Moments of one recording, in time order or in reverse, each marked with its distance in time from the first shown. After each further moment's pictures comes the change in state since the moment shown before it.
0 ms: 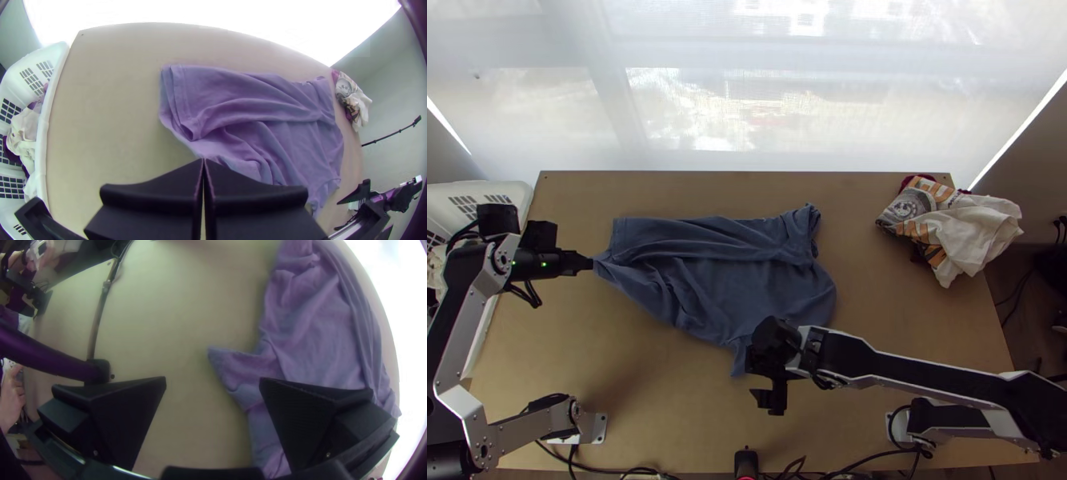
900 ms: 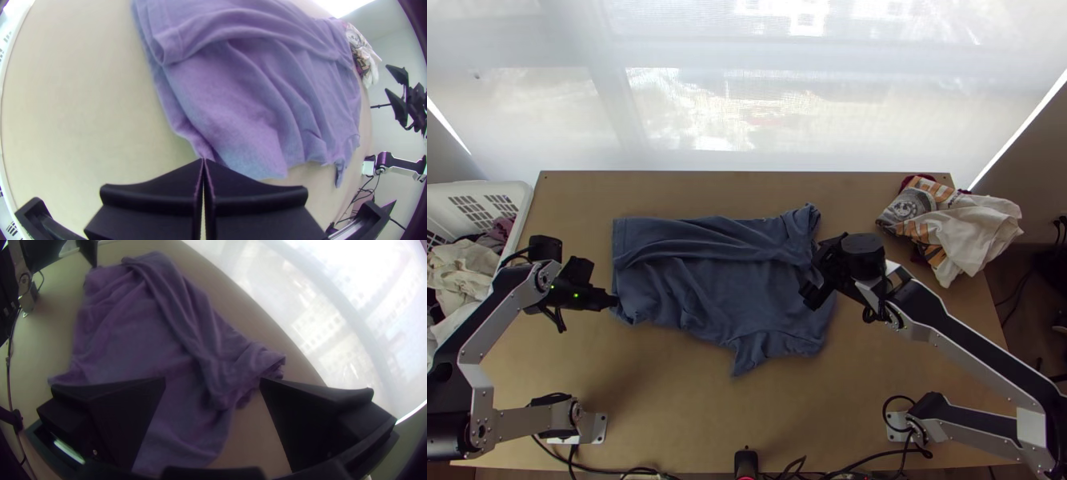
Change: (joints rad) left arm -0.081 0.093 -0.272 0.108 -0.038 0.079; right arm -0.569 -0.178 -0.057 0.253 0.165 -0.102
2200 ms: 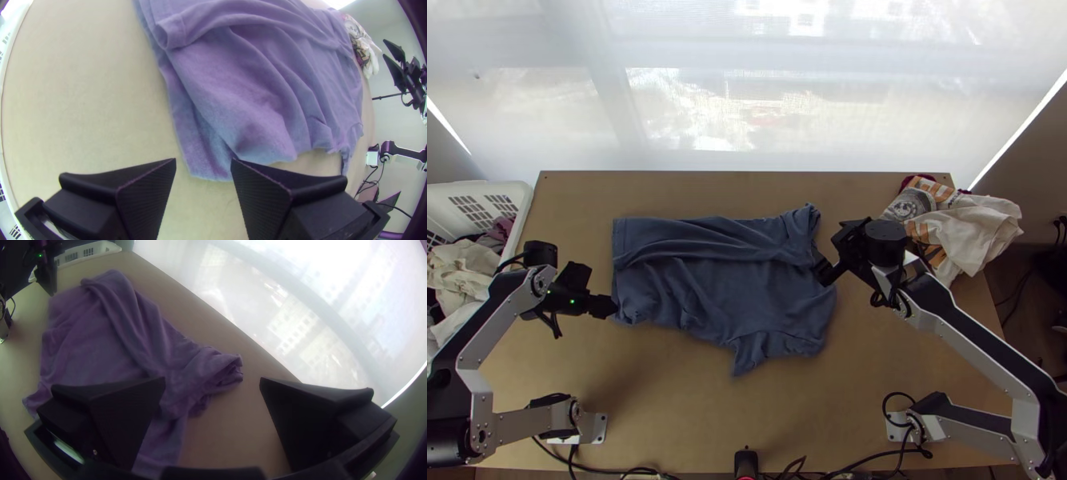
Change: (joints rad) left arm 0.034 -0.026 -0.039 -0.010 -0.004 0.076; right arm -0.158 0.019 -0.029 0.171 0.000 -0.003
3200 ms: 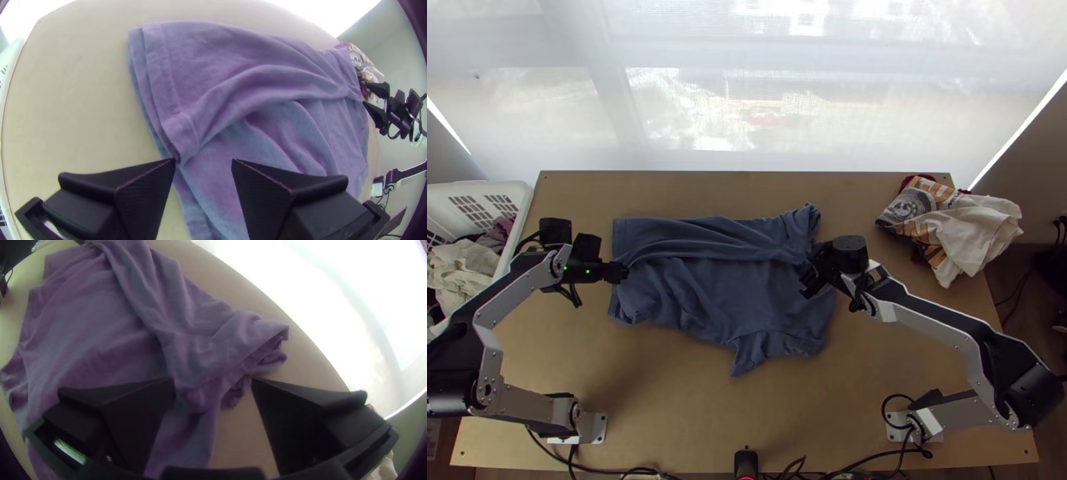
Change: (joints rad) left arm -0.068 0.201 0.113 0.327 0.015 -0.138; right arm 0.030 0.279 -0.105 0.270 -0.005 -0.037
